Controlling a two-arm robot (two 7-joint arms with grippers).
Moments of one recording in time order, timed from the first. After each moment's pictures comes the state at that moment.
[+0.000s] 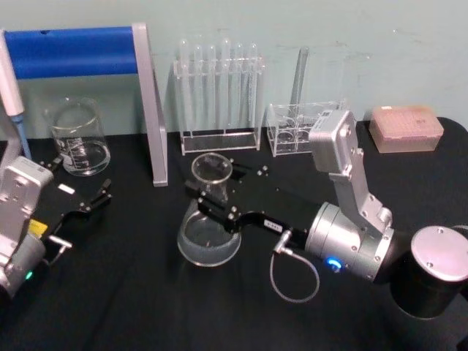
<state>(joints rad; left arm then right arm) -0.20 0.60 0.45 -1.41 -0.25 -0.12 0.03 0.20 0.40 -0.48 -1.74 0.38 0.10 0.47</state>
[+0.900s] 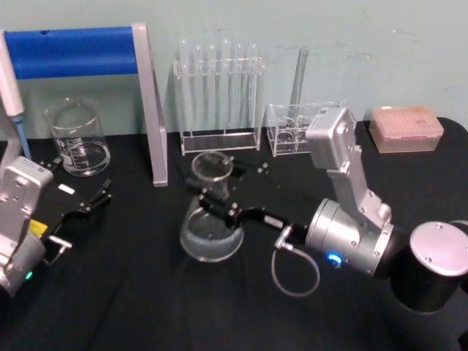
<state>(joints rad) -0.20 0.60 0.45 -1.41 -0.25 -0.12 0.03 0.23 0.43 -0.52 -1.74 0.40 0.10 0.45</state>
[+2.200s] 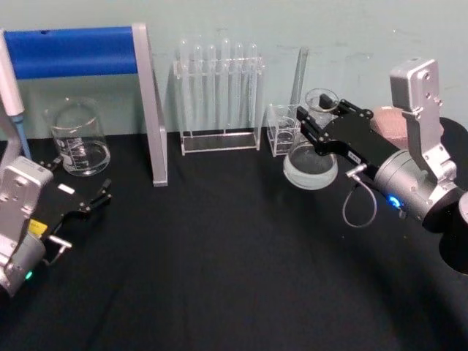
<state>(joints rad) -0.20 0.60 0.45 -1.41 -0.25 -0.12 0.03 0.25 0.37 -0.27 -1.59 0.29 0.11 0.26</state>
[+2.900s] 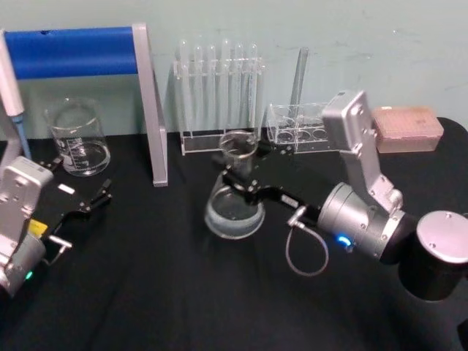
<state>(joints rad) -0.20 0.60 0.45 -1.41 -0.25 -0.12 0.03 0.22 0.36 -0.41 -1.69 0.32 0.12 0.42</state>
